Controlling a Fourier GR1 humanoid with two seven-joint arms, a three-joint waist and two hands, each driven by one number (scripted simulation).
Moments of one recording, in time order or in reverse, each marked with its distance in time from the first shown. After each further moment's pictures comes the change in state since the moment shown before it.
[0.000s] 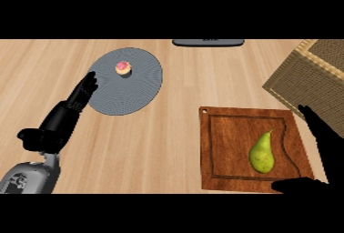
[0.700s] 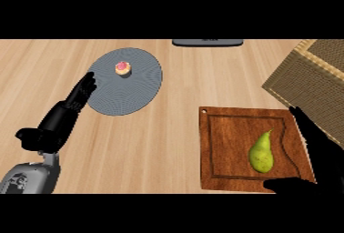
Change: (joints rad) left arm 0.005 -0.051 0.067 0.005 -0.051 -0.069 0.001; right arm 0.051 0.162 -0.043 0.040 0.117 0.037 -0.166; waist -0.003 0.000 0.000
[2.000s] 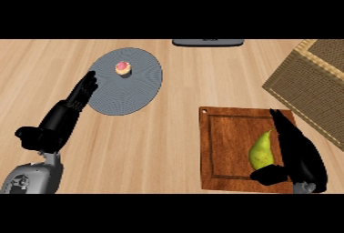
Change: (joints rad) left arm -0.003 -0.080 0.065 -0.037 -0.062 -0.071 0.048; right arm -0.053 0.193 -0.022 0.234 0.227 0.099 -0.056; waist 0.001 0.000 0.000
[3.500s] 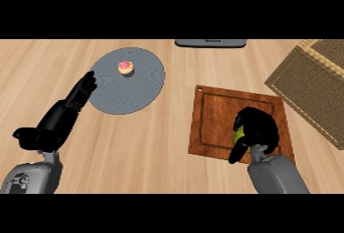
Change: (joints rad) left arm -0.006 -0.017 0.042 0.029 -0.023 -0.054 -0.043; right arm -0.278 0.146 0.010 0.389 0.180 0.033 0.045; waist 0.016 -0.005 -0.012
